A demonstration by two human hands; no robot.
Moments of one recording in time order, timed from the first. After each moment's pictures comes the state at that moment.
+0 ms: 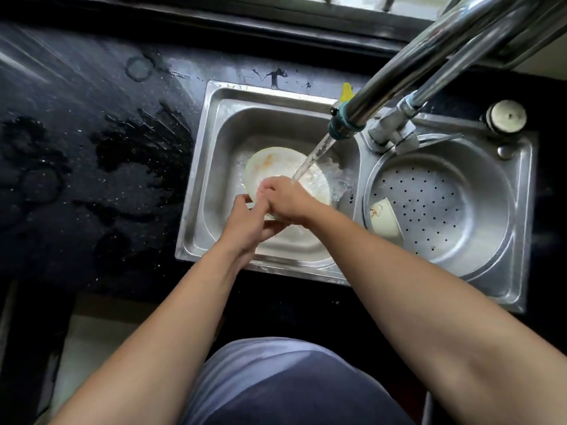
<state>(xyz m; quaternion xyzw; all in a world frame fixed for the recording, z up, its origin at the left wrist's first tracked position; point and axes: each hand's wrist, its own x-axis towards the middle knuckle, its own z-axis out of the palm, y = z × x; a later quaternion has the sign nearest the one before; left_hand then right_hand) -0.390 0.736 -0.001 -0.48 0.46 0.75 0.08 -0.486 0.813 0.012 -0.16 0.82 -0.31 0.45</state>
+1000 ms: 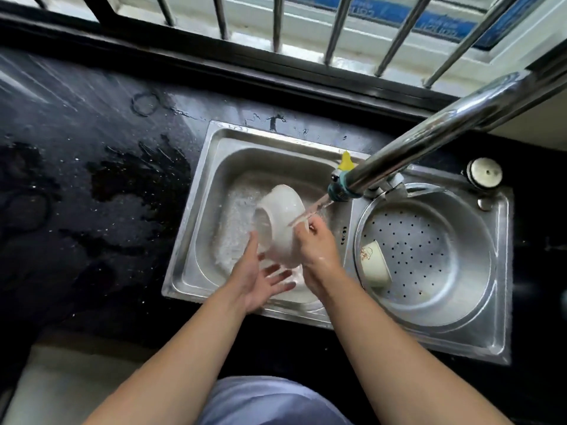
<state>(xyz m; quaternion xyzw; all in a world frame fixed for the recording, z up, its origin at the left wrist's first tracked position) -0.389 0.754 -0.029 -0.53 0.20 0.81 0.19 -0.469 0.851 0.005 0.20 0.71 -0.60 0.30</state>
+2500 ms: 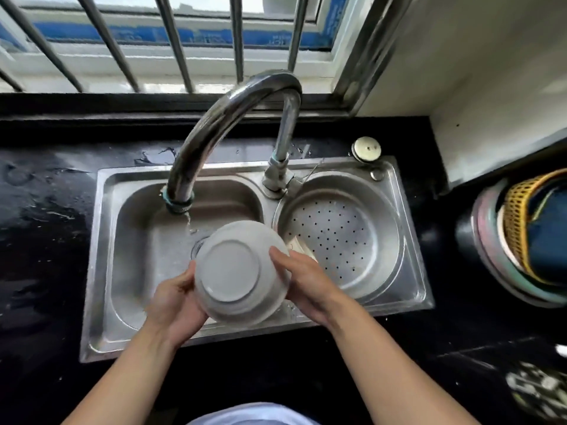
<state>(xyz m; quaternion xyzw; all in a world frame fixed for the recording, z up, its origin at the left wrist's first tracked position) -0.403 0.779 0.014 -0.40 0.21 0.87 0.19 -0.461 1.004 0.070 0.22 0.55 -0.70 0.41</state>
